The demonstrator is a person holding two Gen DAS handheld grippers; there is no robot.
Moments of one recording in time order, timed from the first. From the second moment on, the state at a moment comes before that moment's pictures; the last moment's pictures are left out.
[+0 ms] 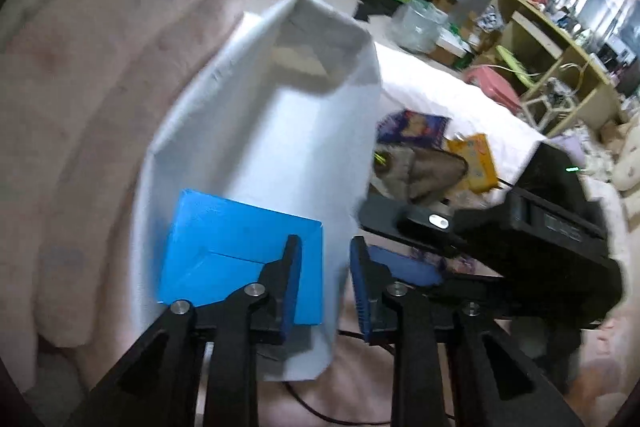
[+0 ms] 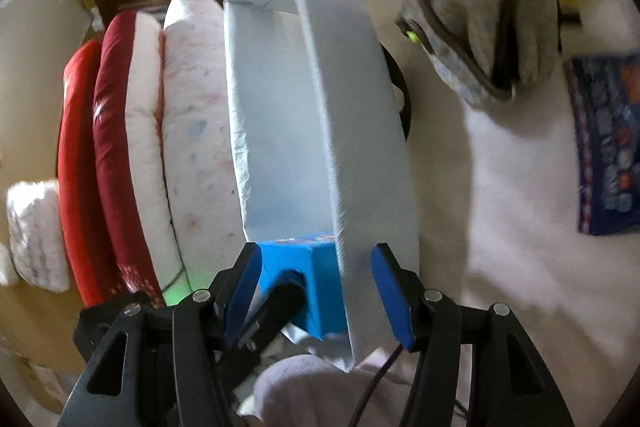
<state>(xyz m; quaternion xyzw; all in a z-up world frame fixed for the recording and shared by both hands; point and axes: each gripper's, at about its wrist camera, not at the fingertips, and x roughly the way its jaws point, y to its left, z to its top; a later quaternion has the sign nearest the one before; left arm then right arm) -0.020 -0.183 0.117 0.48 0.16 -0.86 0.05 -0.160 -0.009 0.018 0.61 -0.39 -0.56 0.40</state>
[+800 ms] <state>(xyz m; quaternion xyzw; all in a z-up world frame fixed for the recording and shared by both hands) -0.057 -0.077 0.129 0.43 0.05 -0.90 -0.01 -0.078 0.112 0.181 0.40 -0.04 -0.89 0.20</state>
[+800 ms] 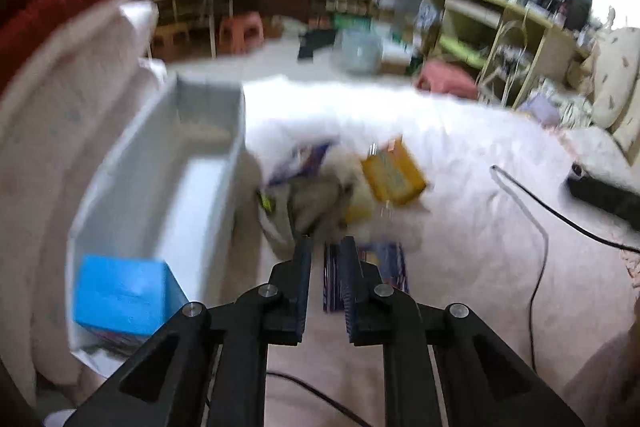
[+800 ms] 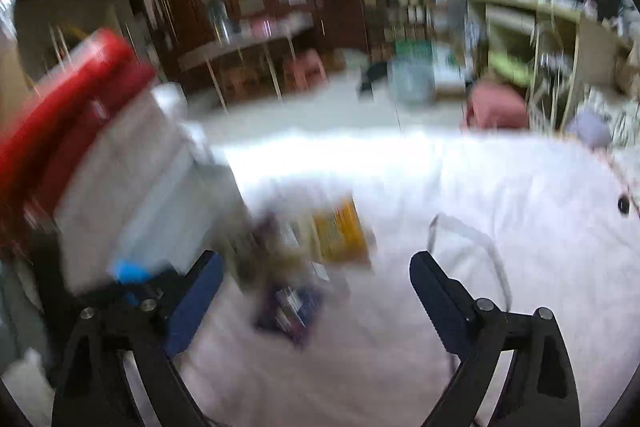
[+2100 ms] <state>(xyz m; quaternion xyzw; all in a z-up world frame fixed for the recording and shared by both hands) -0.062 -0.062 0.005 0.62 0.12 -0.78 -0.01 -0.080 0.044 -0.034 0.71 0.22 -0.63 0.24</state>
